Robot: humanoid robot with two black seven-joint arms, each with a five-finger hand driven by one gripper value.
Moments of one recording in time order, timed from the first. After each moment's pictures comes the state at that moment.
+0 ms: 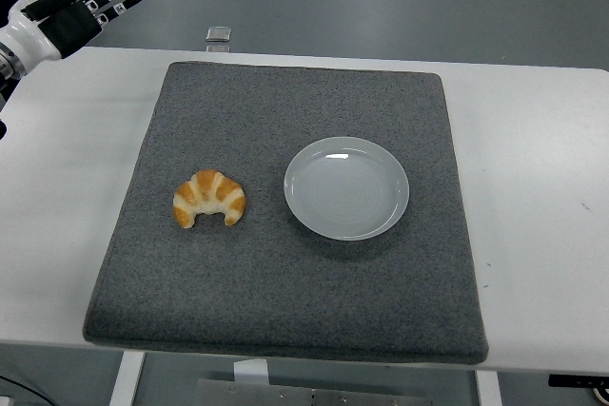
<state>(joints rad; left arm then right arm) -0.91 0.79 -0.43 -0.92 -0.43 -0.44 -0.12 0.05 0.00 -0.15 0.13 0.03 -0.02 -0.06</state>
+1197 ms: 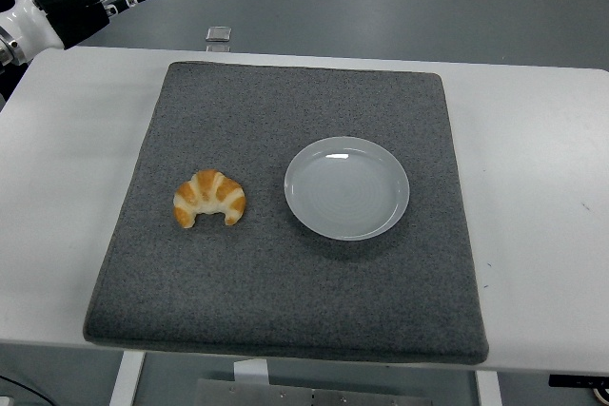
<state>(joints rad) -0.94 0.82 -0.49 -0.93 -0.08 -0.52 -0.12 0.05 0.00 -0.15 0.13 0.03 -0.02 -0.06</state>
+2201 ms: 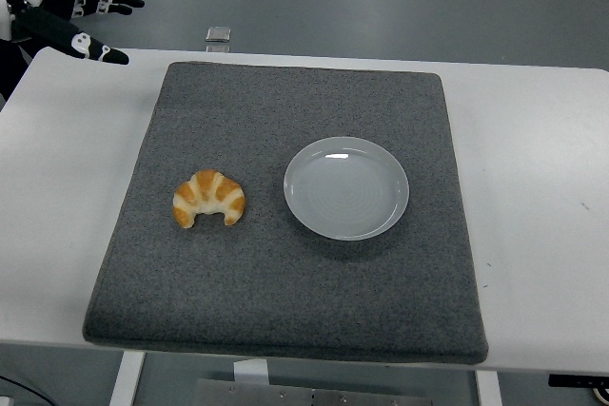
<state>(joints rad) -0.98 1.09 -0.50 -1.28 0.62 -0.45 -0.17 0.05 0.00 -0.15 0.13 0.03 -0.02 -0.06</state>
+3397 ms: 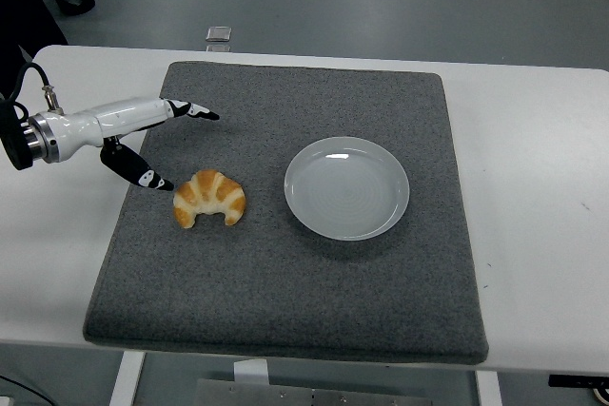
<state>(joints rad) -0.80 1.02 -0.35 -1.54 1.33 0.00 -0.24 0.05 0.00 -0.15 0.13 0.03 -0.02 -0.06</state>
